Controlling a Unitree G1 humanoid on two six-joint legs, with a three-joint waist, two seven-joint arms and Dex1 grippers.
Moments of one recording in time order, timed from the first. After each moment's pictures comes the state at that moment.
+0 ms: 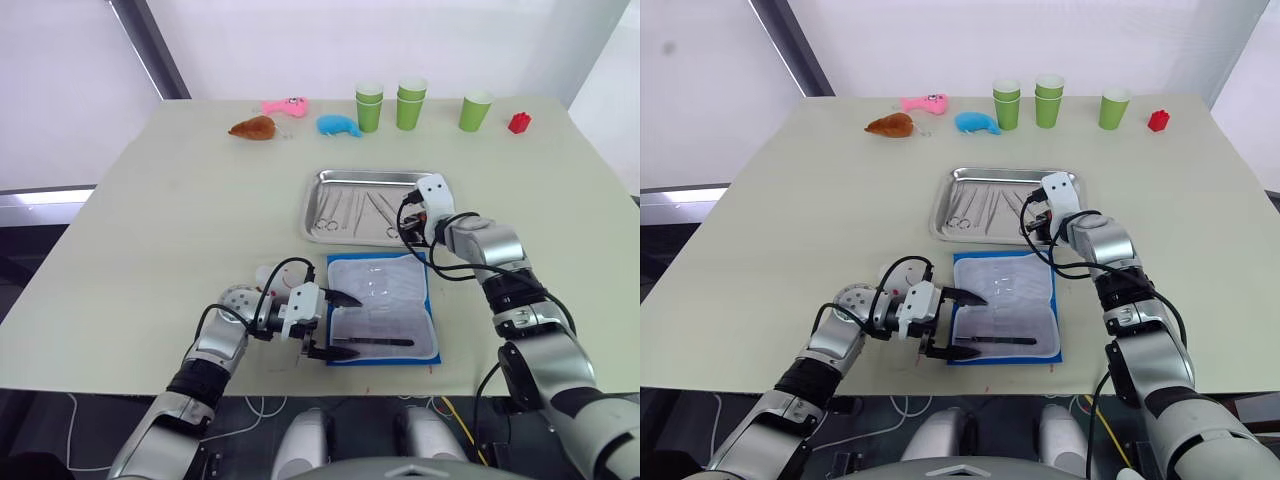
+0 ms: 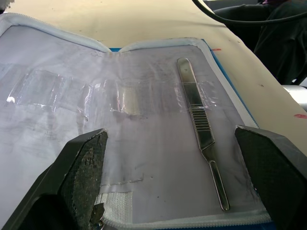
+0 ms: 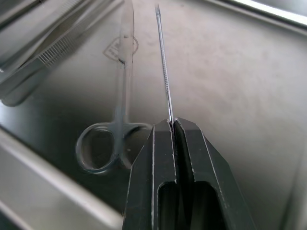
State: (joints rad) left arm -0.32 0.46 -0.28 0.36 -0.19 -0.25 -1.41; right arm -0.84 -0.22 0.10 0.54 0.11 0.73 0.36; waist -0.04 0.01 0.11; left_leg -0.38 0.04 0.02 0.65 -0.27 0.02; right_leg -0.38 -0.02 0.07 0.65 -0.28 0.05
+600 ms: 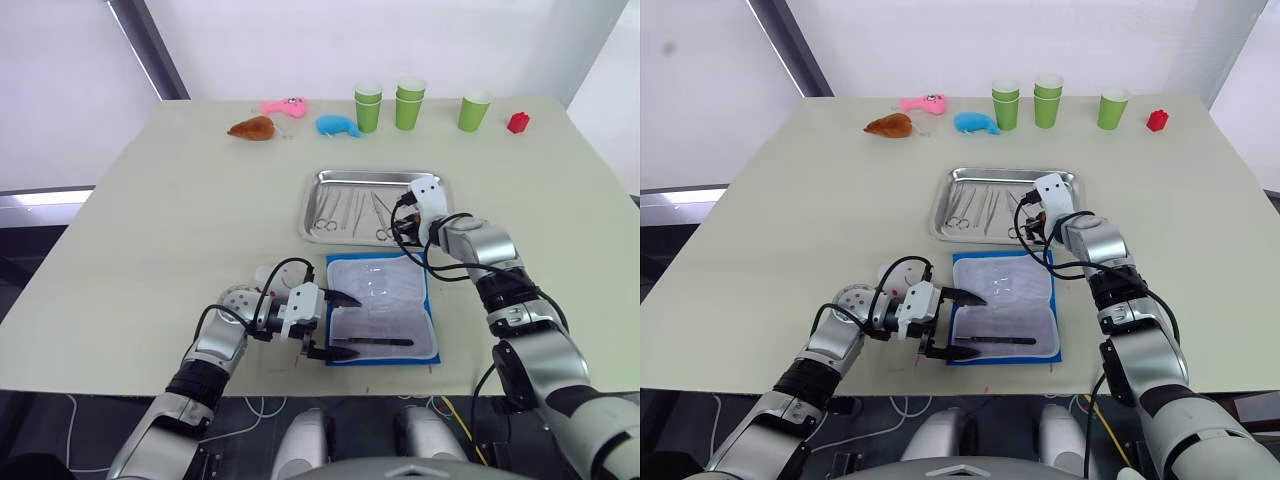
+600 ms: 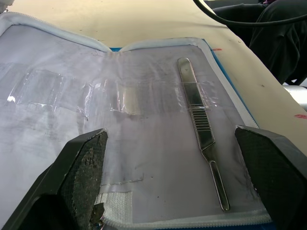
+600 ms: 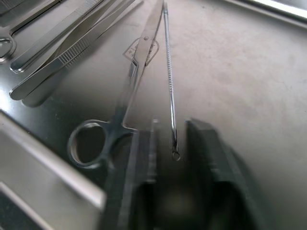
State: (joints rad) left arm -0.32 0.47 -0.28 0.36 -0.19 -0.24 -1.41; right arm -0.84 -0.20 0.10 0.53 0.10 0.74 0.40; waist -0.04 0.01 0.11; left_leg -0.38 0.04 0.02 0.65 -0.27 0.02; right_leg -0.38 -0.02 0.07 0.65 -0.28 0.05
